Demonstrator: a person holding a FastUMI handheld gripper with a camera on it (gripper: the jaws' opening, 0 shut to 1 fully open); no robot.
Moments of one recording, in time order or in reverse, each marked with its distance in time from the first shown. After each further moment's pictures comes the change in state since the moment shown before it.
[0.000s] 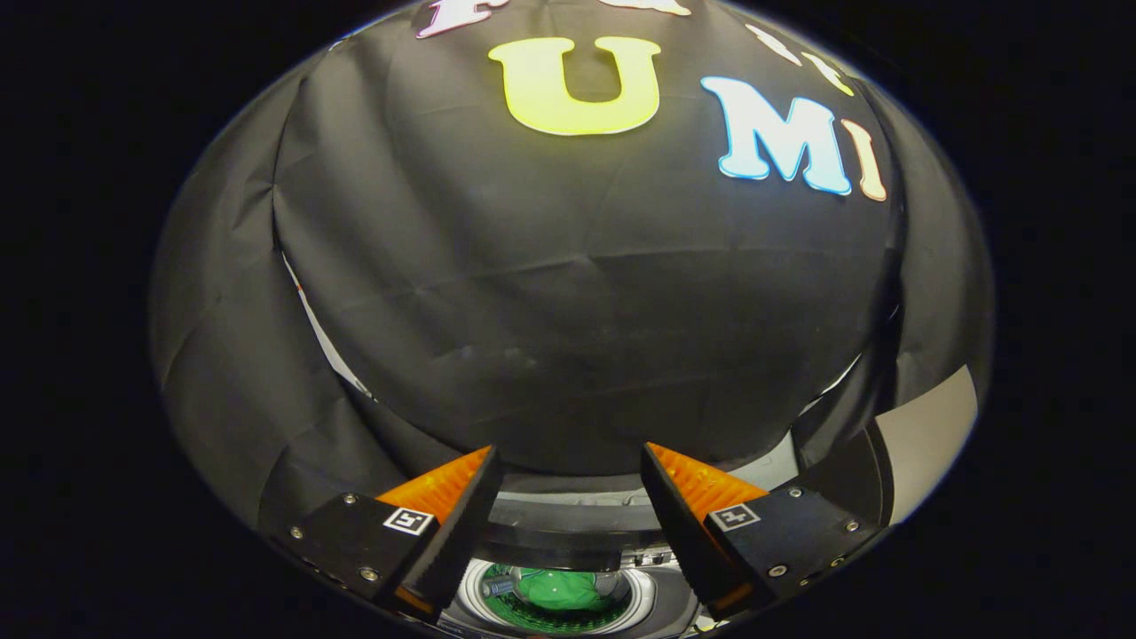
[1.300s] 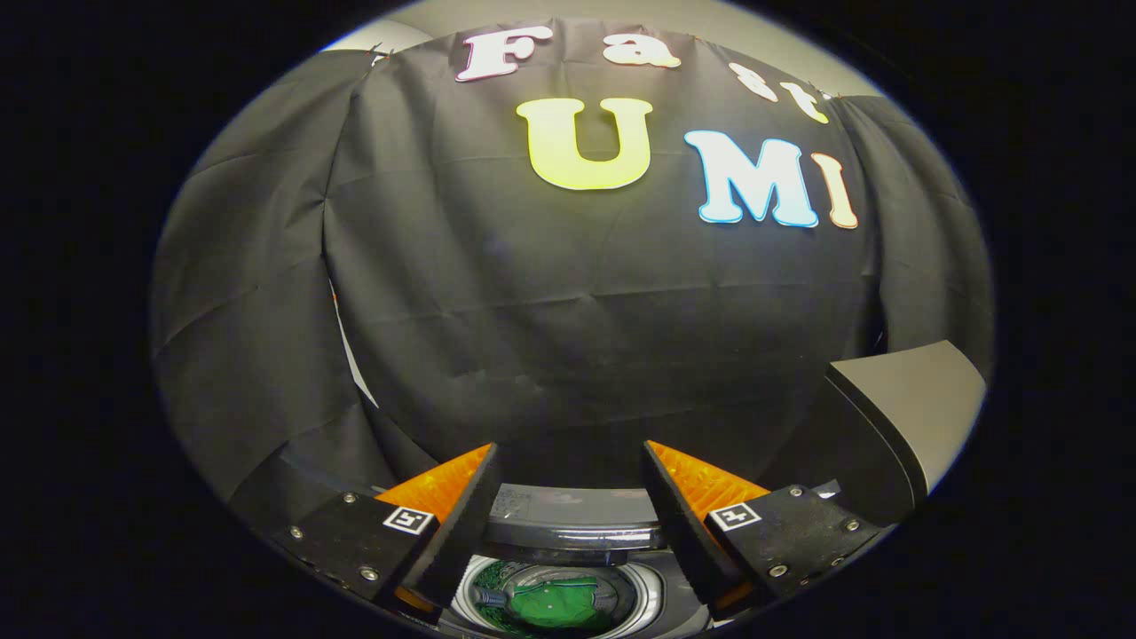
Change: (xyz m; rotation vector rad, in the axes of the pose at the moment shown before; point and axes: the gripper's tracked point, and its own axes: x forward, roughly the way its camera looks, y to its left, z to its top) arm -0.073 0.012 -0.064 -0.024 -0.316 -0.016
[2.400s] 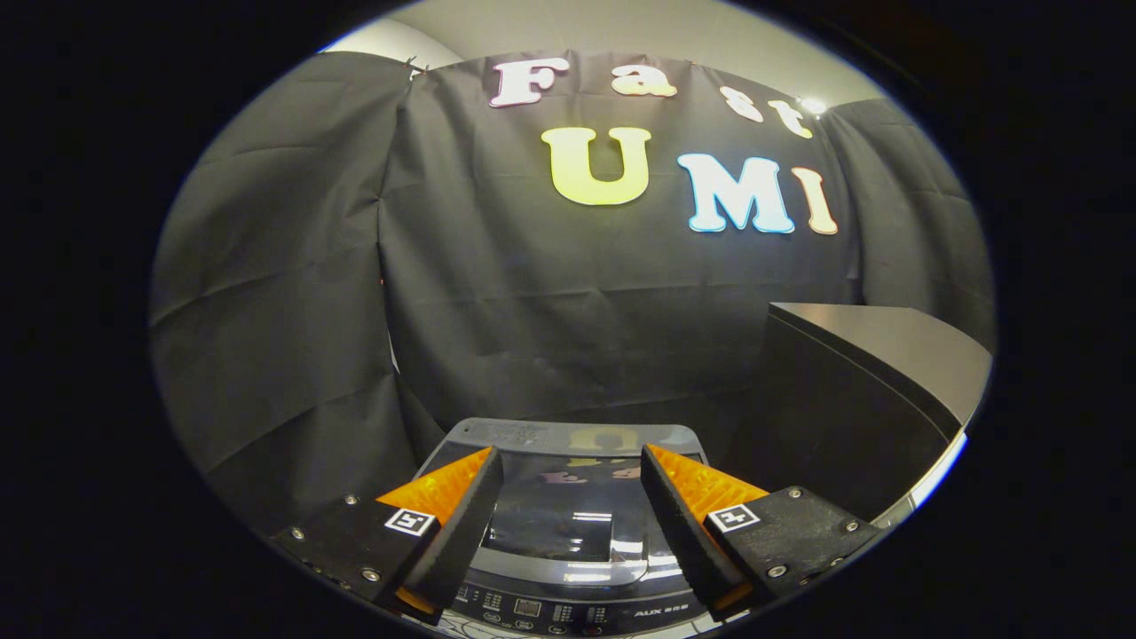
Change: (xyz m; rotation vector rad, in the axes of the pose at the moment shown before) arm -0.125 0.008 -0.087 -0.037 -0.082 0.042
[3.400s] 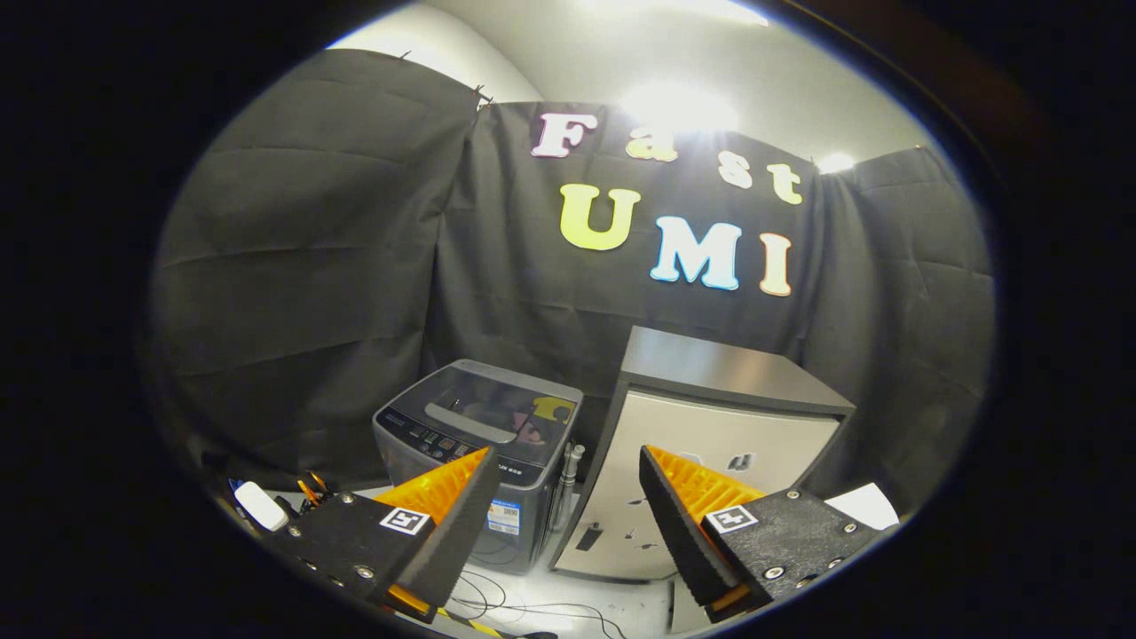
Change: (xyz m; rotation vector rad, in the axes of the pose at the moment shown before) arm -0.358 -0.179 -0.028 -0.208 -0.083 0.064
